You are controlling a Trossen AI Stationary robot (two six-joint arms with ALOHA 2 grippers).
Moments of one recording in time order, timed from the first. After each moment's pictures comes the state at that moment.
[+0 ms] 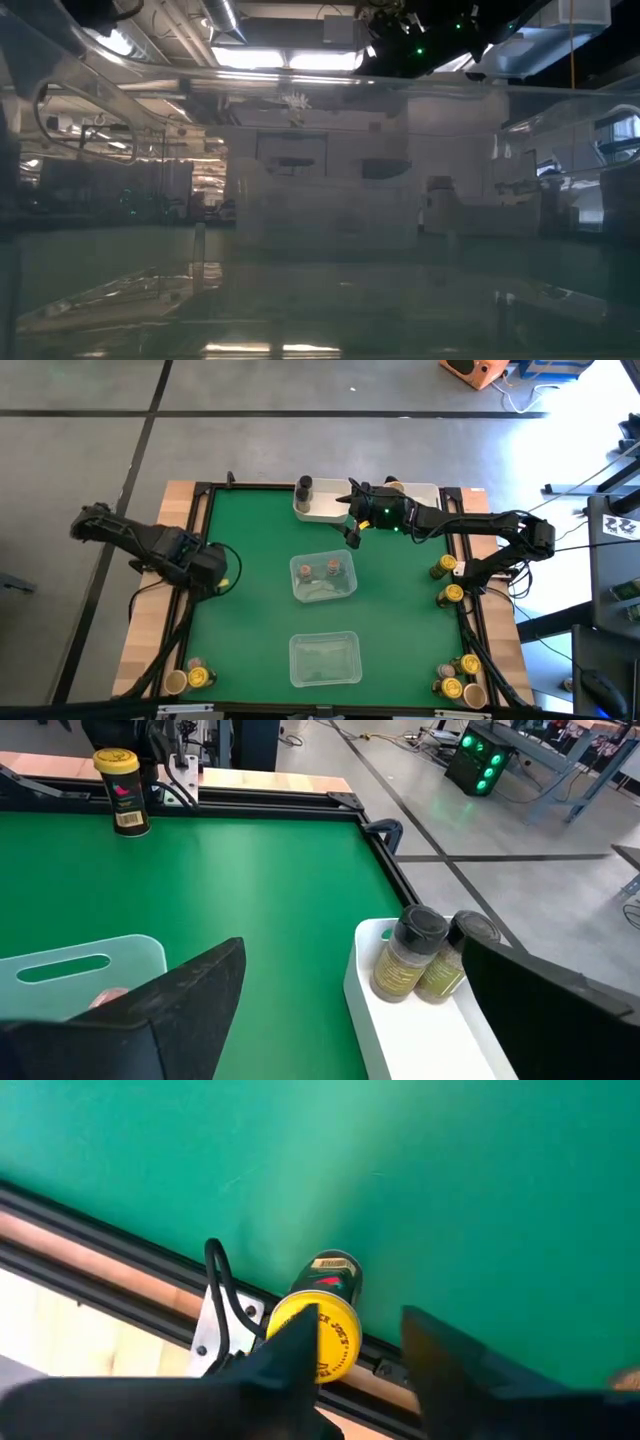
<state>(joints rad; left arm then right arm) -0.31 1.01 1.01 -1.57 -0.16 -0.69 -0.30 1.46 0.98 0.13 0.01 -0.21</state>
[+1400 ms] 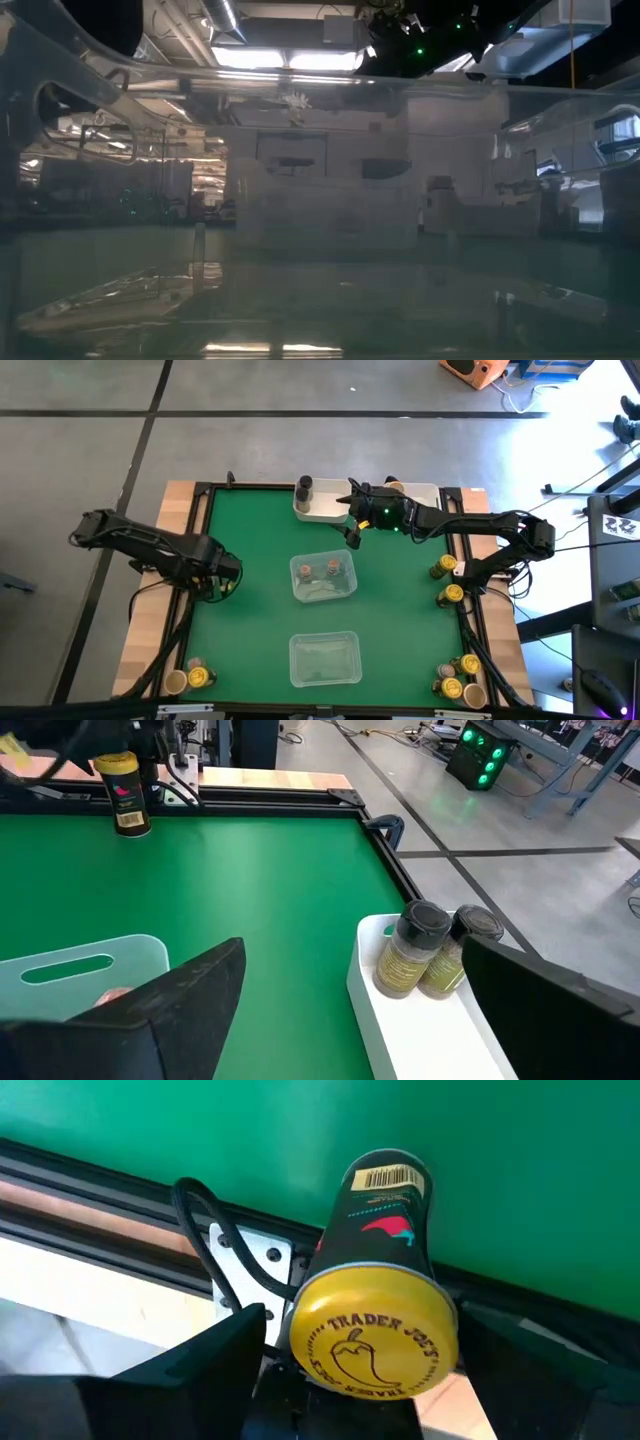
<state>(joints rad) -0.13 1.15 0.77 -1.55 -0.08 -0.39 -0.30 1.46 0.98 0.13 0.01 -0.19</state>
